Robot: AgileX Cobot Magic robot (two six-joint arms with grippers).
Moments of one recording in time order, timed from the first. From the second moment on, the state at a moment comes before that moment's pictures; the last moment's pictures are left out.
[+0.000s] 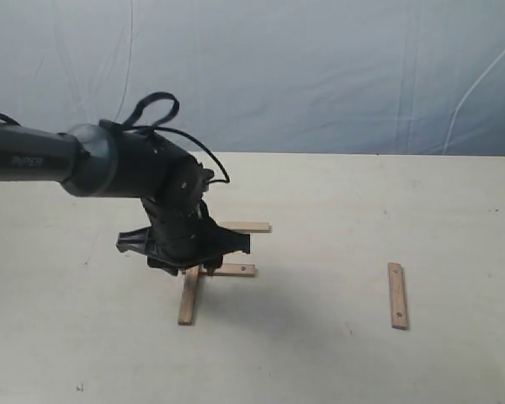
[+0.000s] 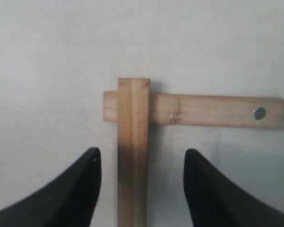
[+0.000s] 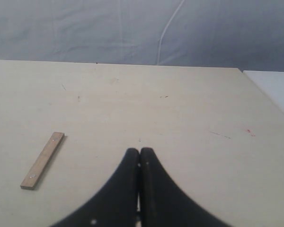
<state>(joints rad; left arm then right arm) -0.60 2.05 -1.36 0.16 0.69 -0.67 -0.02 0.00 0.00 -0.12 0.32 0.06</state>
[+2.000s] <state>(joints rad) -0.09 0.09 0.00 -0.16 -0.06 -0.16 -0.01 1.23 -0.69 -0.34 -0.90 0.61</state>
